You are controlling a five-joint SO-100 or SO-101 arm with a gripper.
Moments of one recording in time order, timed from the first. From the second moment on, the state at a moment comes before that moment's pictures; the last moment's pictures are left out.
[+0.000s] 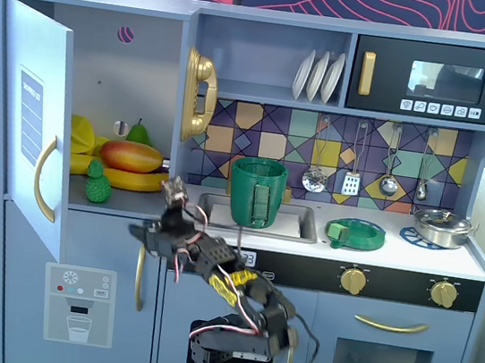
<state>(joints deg) -46.8 150.9 138.4 13.8 -98.4</state>
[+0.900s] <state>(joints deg) -43.3 112.1 115.5 -9.2 -96.9</state>
